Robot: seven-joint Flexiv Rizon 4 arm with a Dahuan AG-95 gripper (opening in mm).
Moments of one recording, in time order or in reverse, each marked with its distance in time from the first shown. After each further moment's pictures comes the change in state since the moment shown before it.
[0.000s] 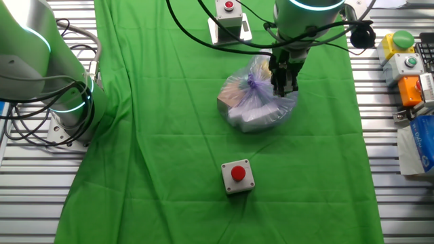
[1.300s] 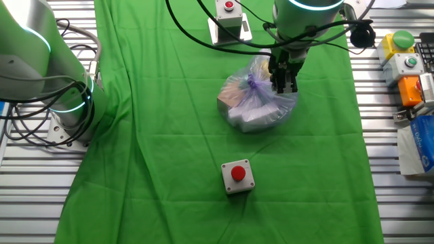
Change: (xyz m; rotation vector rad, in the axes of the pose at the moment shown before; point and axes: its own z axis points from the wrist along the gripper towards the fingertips) arm 0.001 0.000 0.000 0.001 -0.001 -0.007
